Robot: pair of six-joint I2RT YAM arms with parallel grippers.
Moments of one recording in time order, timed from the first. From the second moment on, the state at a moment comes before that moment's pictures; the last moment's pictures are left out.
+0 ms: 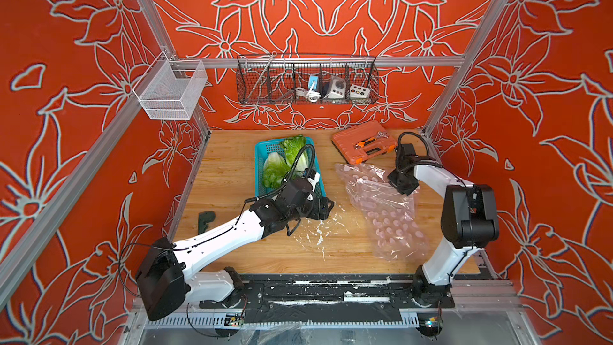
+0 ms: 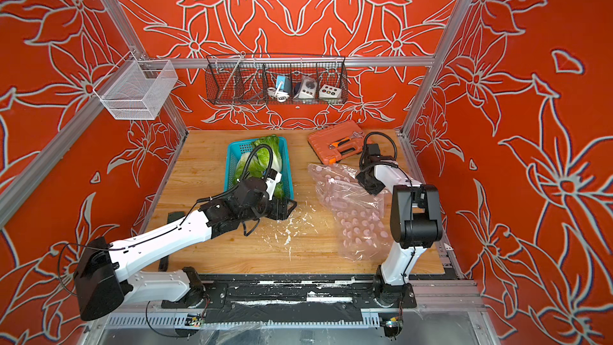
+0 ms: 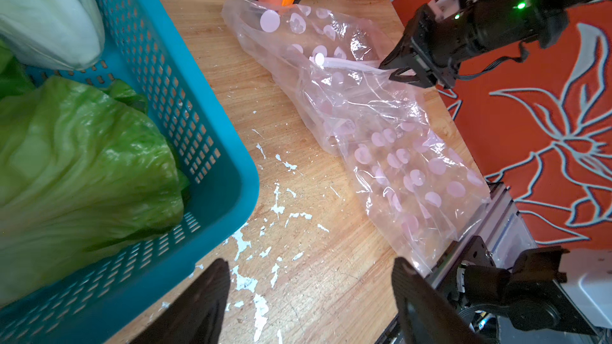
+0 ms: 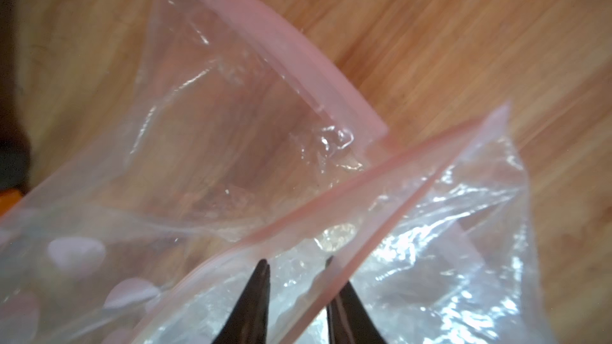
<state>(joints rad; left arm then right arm) -0.80 1.24 0.90 -0.29 0.02 -0.58 0.08 1.72 1.22 -0.75 0.13 0.82</state>
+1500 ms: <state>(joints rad) -0.73 1.54 0.89 0.02 0.31 -0.70 0.52 1.29 1.24 -0.87 -0.38 0.37</state>
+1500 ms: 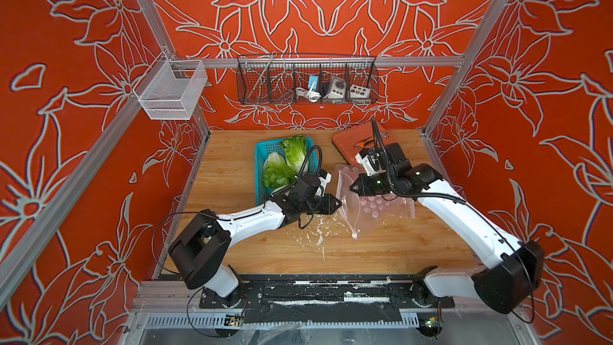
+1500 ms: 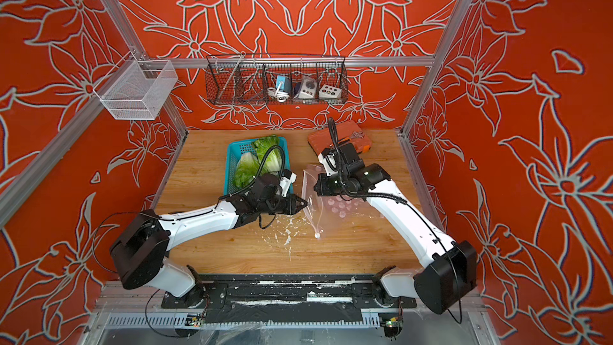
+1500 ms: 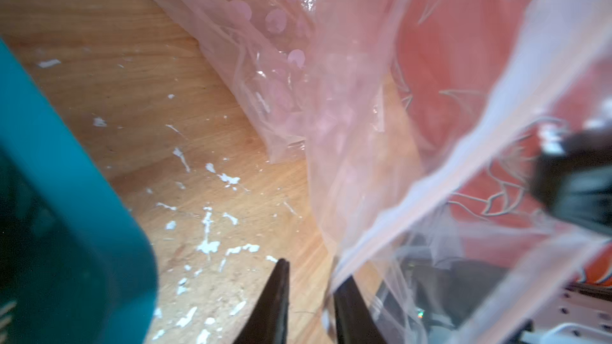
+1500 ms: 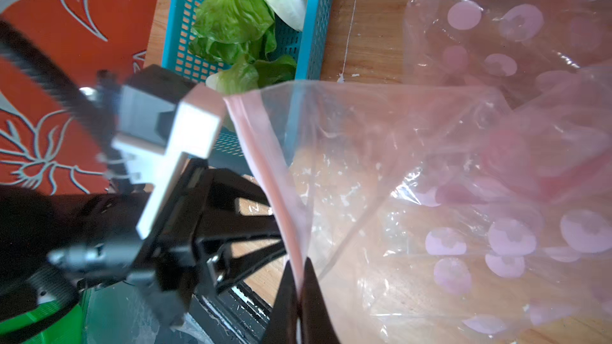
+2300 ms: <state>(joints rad) -0.45 1.34 1.10 -0.49 0.28 -0.40 0.53 1.41 1.19 -0.79 -0.31 0.45</state>
